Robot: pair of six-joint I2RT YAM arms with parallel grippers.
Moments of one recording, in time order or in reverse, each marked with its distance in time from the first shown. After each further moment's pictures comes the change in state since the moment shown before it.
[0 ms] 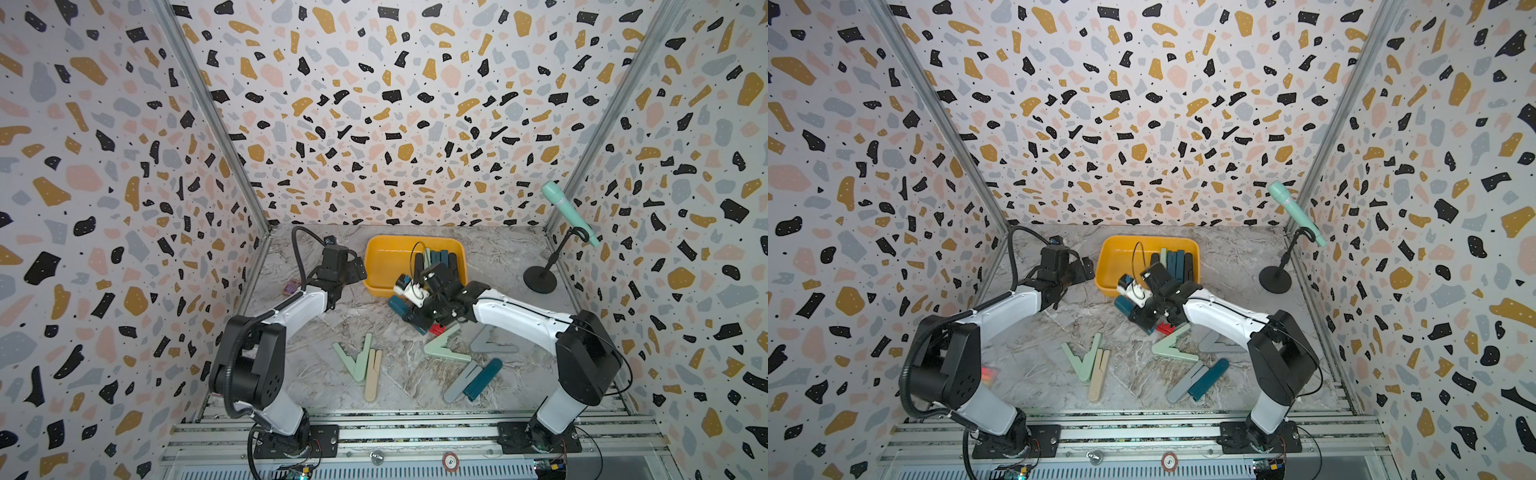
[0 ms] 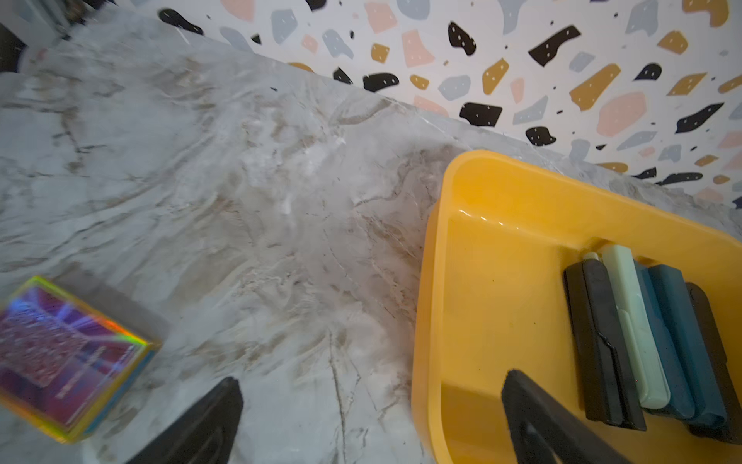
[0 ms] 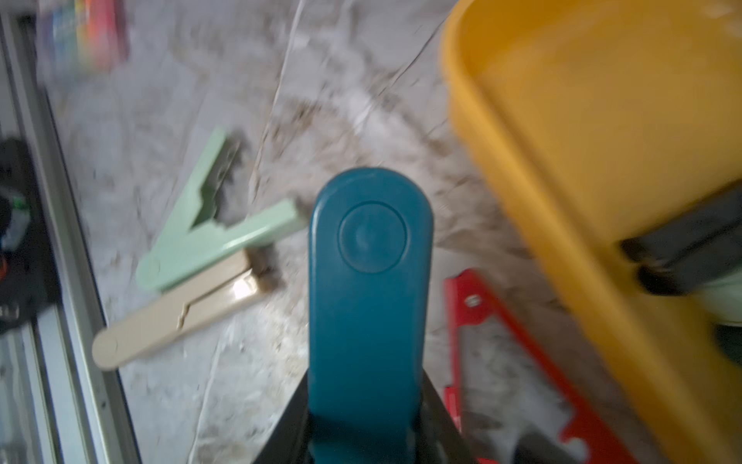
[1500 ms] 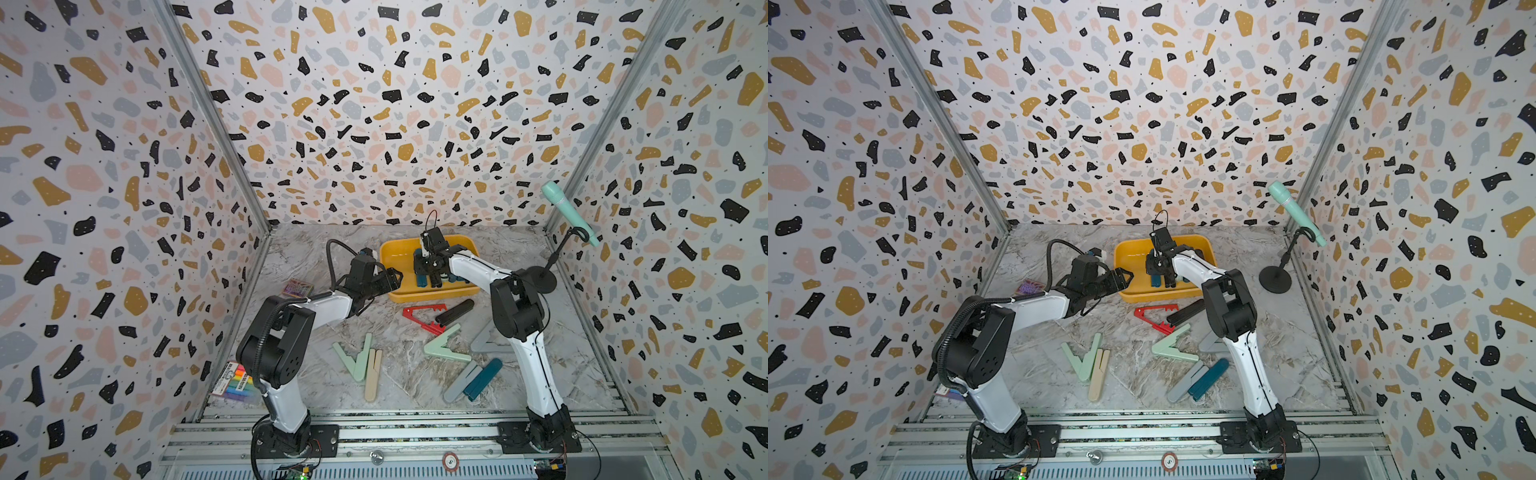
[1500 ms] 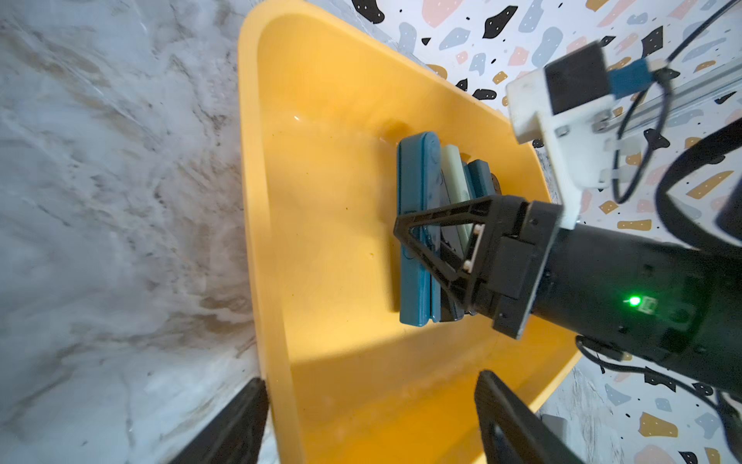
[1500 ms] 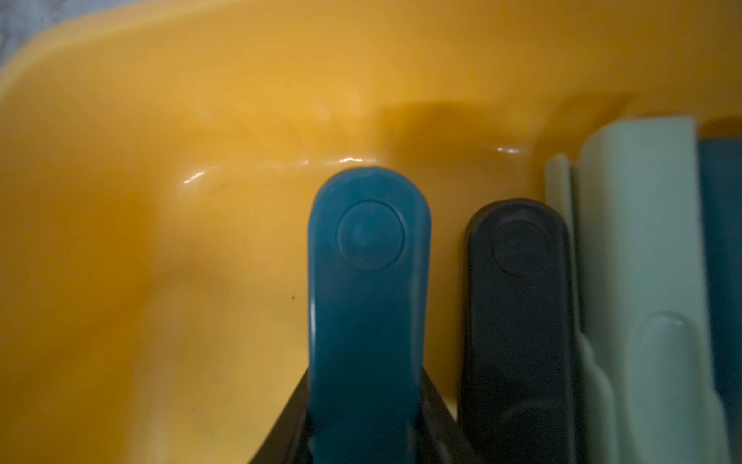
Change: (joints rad) left arm -0.156 0.135 -0.034 0.233 0.344 -0.268; right arm -0.211 0.690 0.677 -0.089 0.276 0.471
